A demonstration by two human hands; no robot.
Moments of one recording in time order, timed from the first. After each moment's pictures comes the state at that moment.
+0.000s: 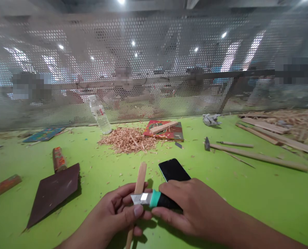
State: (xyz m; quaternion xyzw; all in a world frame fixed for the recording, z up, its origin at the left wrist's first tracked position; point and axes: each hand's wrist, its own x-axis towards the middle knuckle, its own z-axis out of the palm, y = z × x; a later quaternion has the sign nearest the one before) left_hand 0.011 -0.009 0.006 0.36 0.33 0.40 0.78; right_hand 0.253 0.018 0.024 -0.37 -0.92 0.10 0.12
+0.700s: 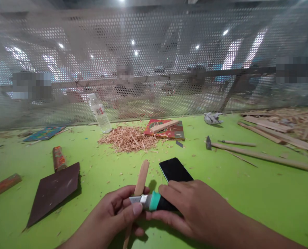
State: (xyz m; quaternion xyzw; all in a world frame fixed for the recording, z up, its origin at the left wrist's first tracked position) left_hand 0.011 -0.009 0.002 0.40 0.35 0.38 0.76; right_hand 0.252 0.014 0.018 -0.33 -0.93 0.05 0.18
